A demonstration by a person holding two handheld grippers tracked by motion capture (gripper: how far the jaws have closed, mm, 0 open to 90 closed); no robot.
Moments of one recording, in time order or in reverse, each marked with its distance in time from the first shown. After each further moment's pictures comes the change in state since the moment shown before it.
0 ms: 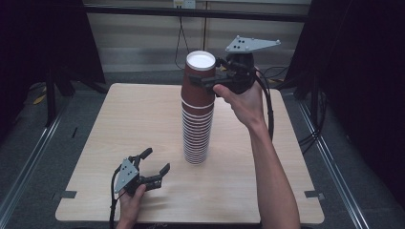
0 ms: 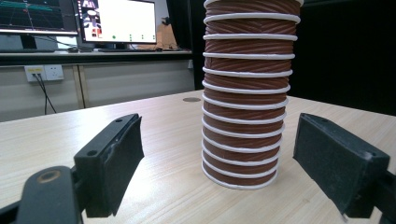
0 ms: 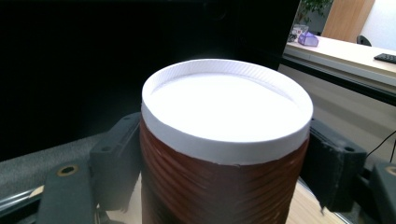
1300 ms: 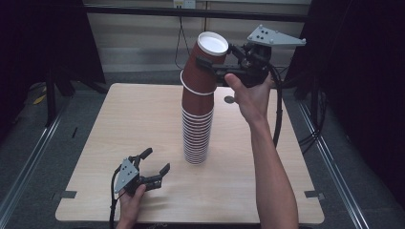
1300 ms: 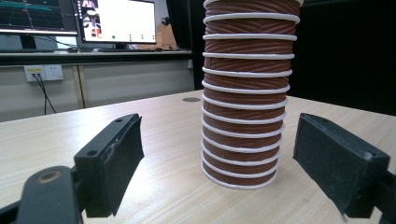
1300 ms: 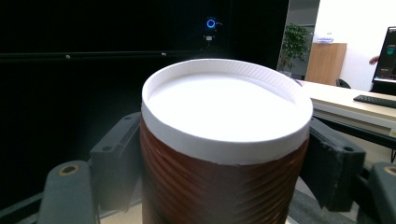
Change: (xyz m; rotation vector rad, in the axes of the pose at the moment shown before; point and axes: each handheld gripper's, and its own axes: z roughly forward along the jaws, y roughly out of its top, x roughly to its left) left arm 0.000 0.000 0.000 0.000 -0.001 0.000; right arm 0.001 0.016 -0.026 -0.206 -0.032 0.024
